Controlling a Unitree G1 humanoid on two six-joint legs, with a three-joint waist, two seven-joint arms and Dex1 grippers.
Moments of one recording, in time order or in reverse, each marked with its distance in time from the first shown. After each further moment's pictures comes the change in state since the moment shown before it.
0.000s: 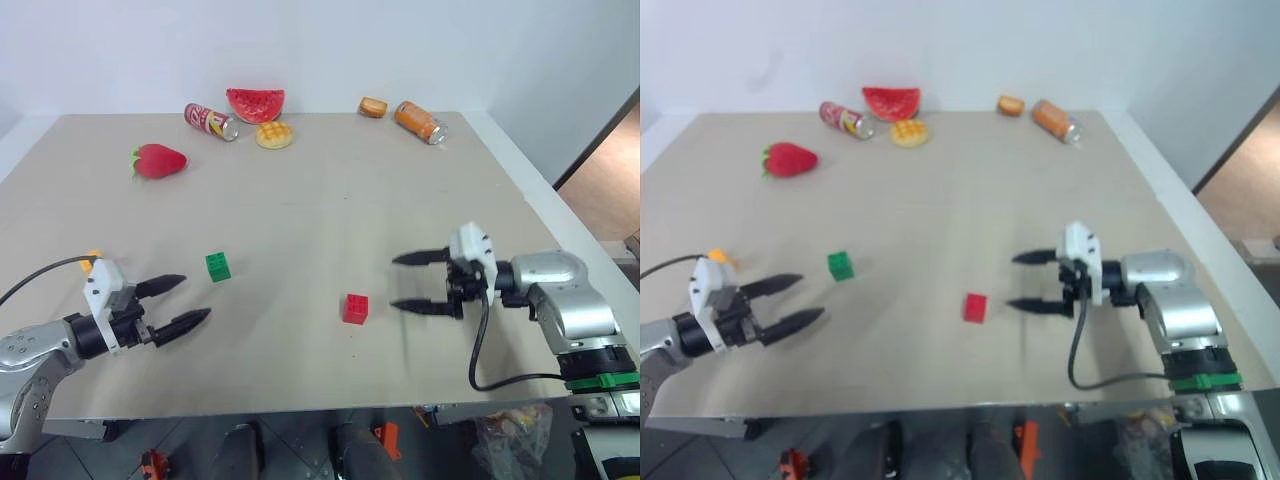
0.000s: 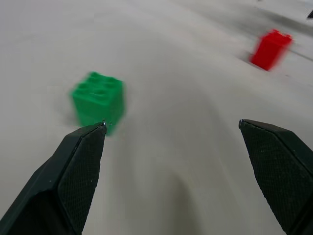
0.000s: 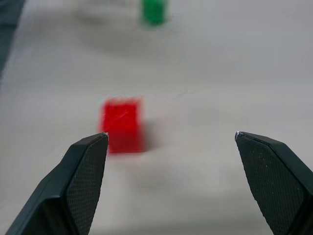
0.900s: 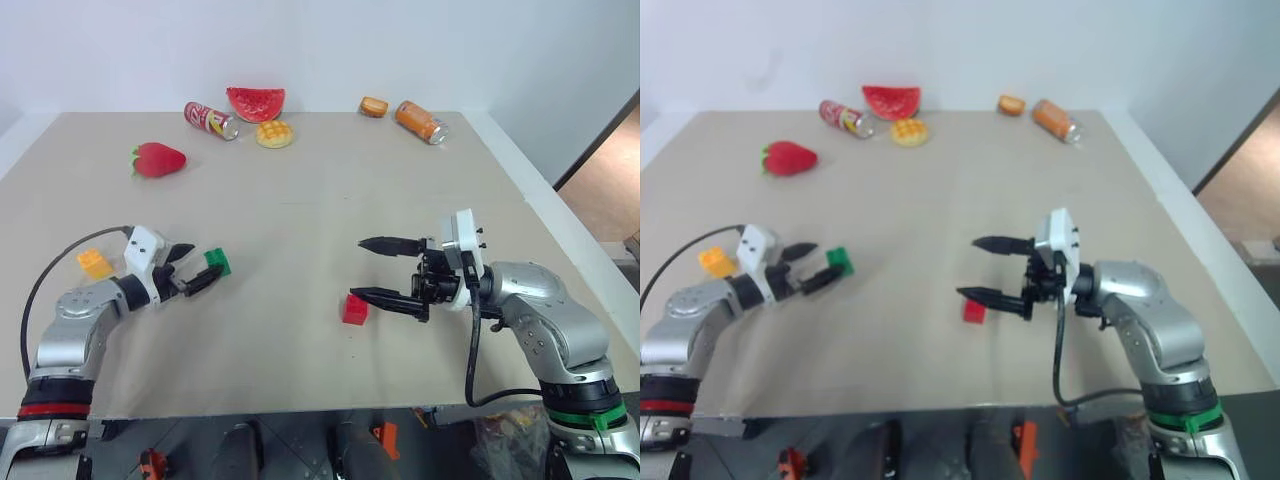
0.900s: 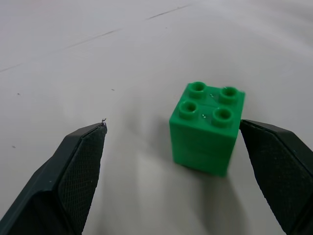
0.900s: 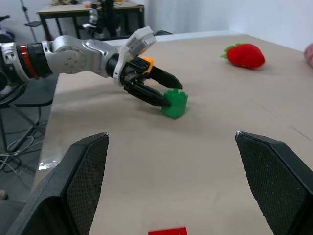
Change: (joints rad) left arm -0.408 -0.102 -0.203 0.449 0.257 -0.108 0.054; right arm 0.149 0.079 0.004 -0.401 0.194 0.223 -0.223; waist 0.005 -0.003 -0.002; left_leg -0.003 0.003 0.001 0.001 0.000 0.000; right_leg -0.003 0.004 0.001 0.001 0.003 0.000
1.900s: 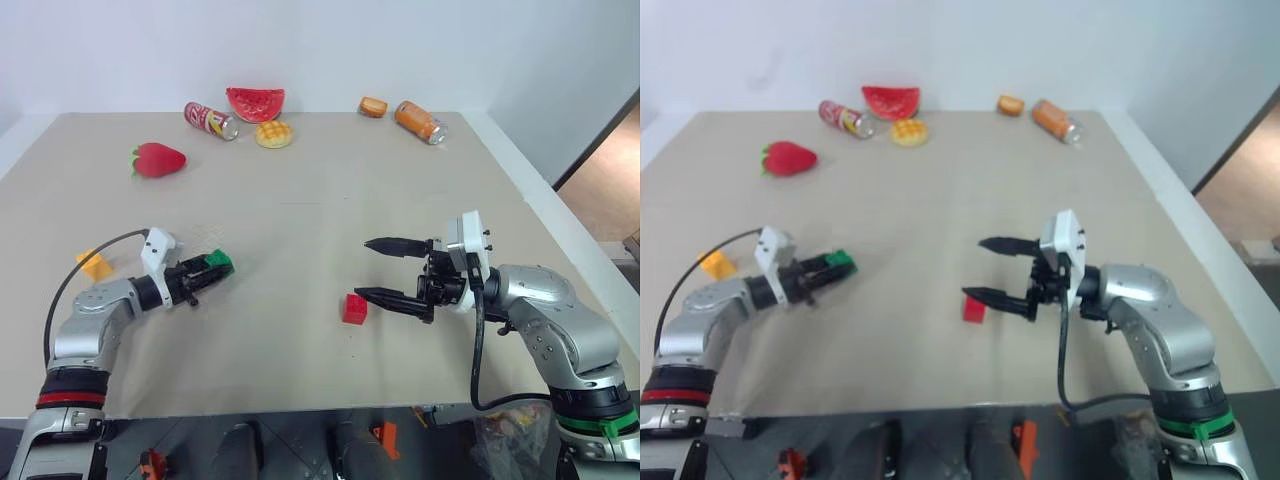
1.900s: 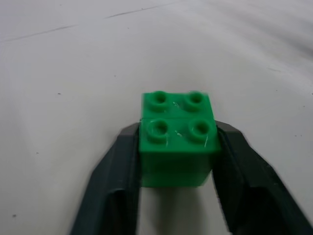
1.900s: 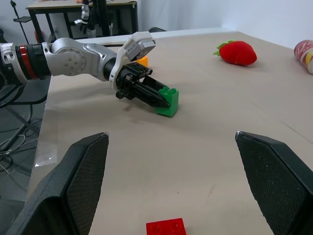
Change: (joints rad) left arm -0.036 -0.048 -0.017 0.041 -0.028 0.036 -0.111; right arm 0.005 -0.029 -0.007 -0.029 0.017 0.001 -0.024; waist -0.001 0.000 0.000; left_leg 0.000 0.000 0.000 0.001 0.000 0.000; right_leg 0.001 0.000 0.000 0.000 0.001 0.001
